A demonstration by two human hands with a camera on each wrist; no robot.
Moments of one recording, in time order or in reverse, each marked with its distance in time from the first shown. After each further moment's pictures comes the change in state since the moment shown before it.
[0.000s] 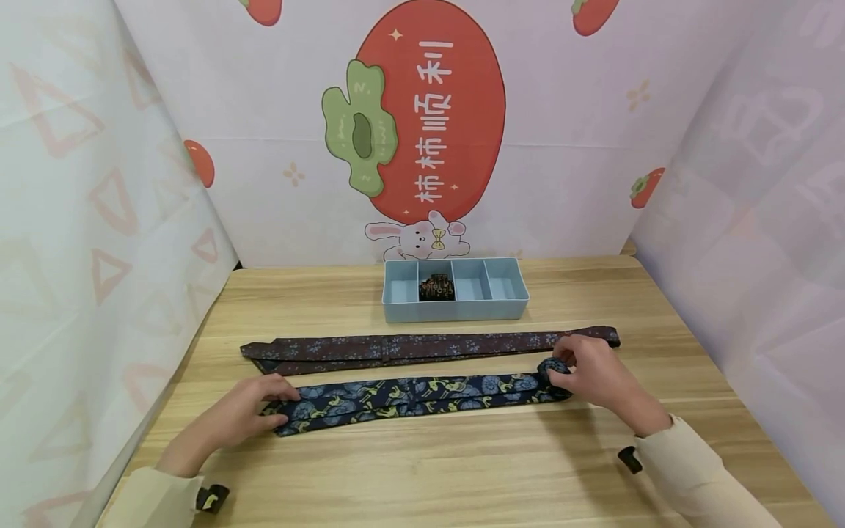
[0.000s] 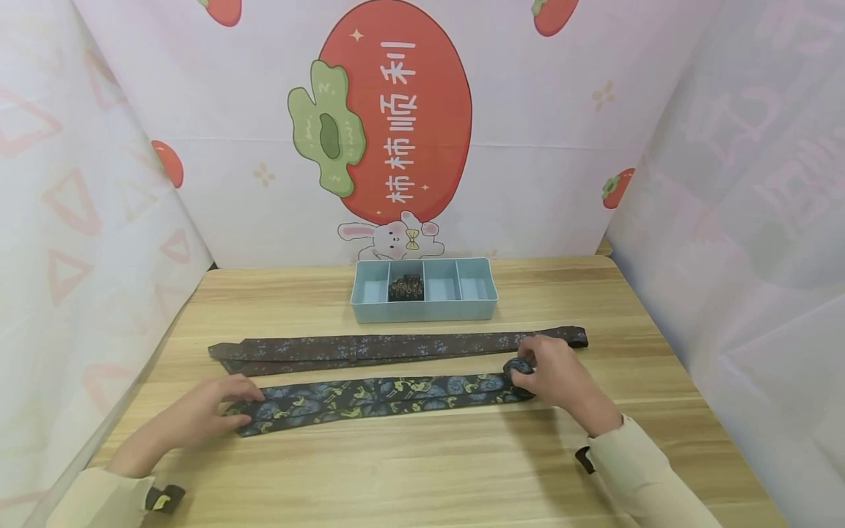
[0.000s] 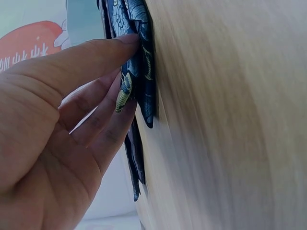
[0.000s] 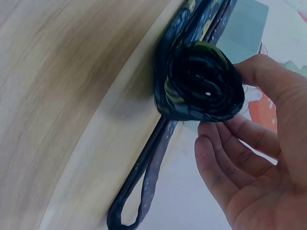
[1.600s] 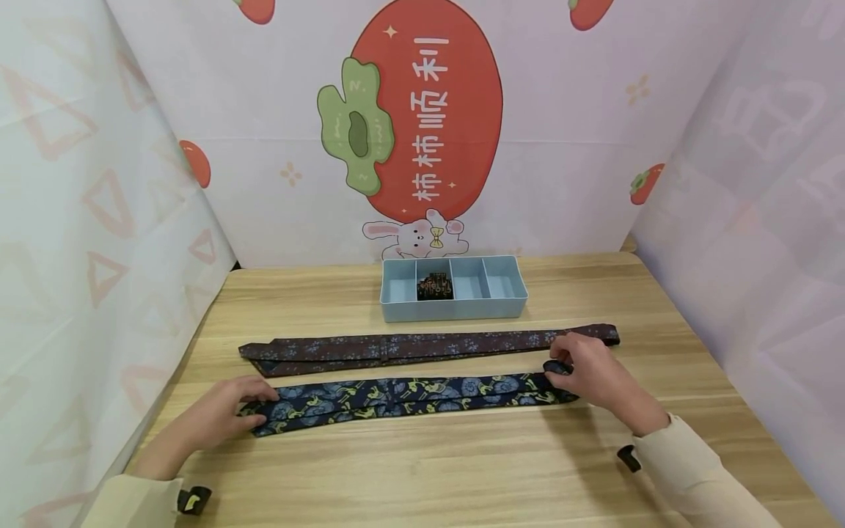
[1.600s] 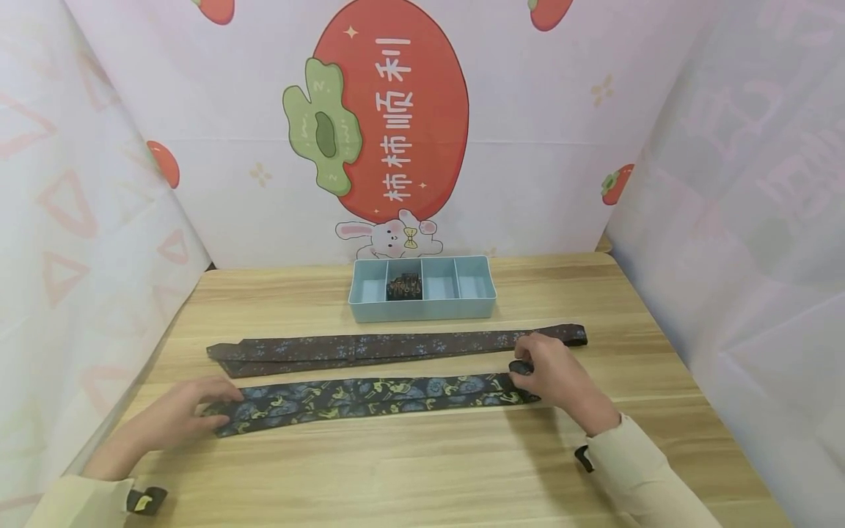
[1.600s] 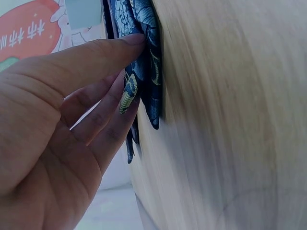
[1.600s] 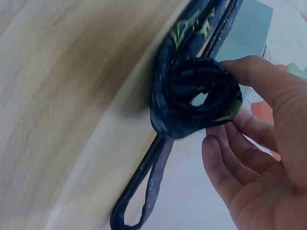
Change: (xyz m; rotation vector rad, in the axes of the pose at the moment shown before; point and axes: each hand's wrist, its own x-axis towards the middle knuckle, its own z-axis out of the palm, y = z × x) left_hand -0.016 -0.015 -0.010 0.059 0.018 -0.034; right_hand 0.002 0.007 0.002 -0.023 0.000 -0.082
